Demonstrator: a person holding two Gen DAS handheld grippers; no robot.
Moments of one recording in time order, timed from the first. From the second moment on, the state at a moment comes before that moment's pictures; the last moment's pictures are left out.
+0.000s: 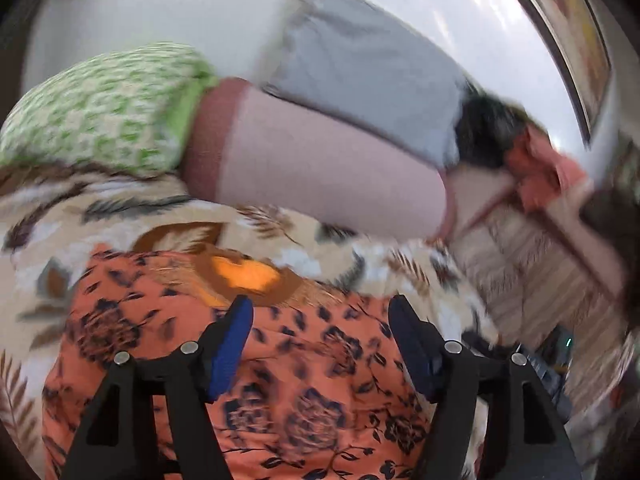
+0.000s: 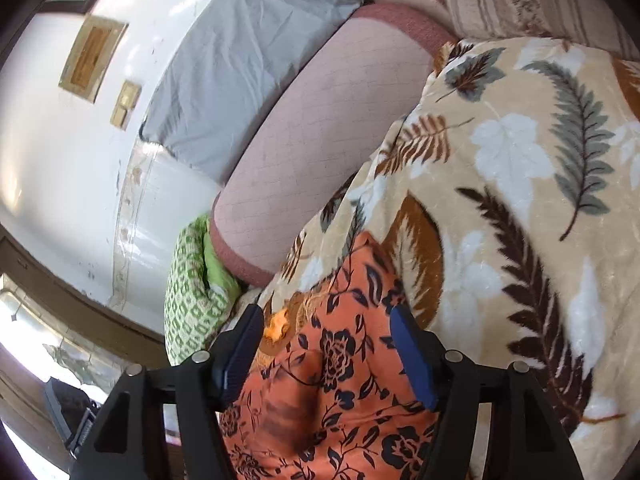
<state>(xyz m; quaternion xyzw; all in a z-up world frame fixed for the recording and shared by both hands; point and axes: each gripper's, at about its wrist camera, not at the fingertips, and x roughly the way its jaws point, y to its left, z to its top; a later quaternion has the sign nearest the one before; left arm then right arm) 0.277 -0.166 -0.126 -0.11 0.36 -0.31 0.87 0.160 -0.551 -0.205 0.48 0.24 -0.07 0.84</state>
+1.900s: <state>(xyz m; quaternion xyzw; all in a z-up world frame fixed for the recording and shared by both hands) 0.333 -0.044 -0.251 -0.06 0.48 -0.02 0.87 0.155 -0.516 -0.251 0.48 0.30 -0.14 0.81</state>
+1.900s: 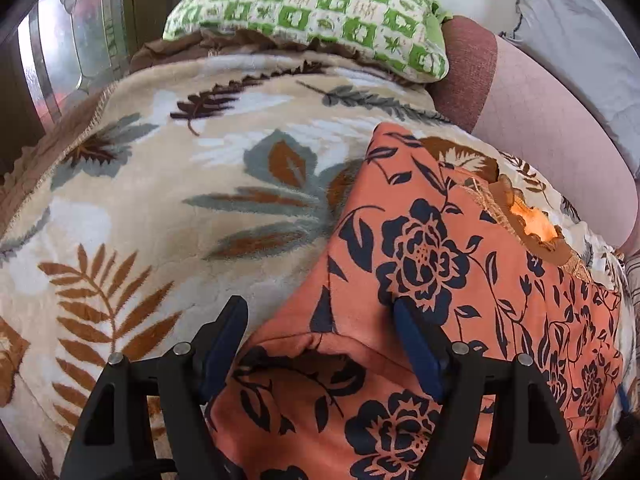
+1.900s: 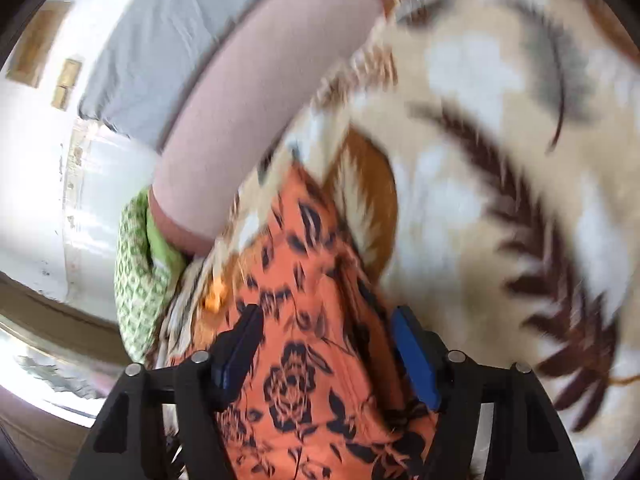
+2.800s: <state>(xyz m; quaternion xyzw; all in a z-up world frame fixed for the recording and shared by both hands) 0.304 -0.096 -0.245 0.04 0.44 -0.08 0.89 0.213 -0.429 -0.237 0.32 0.37 -0.05 0.87</state>
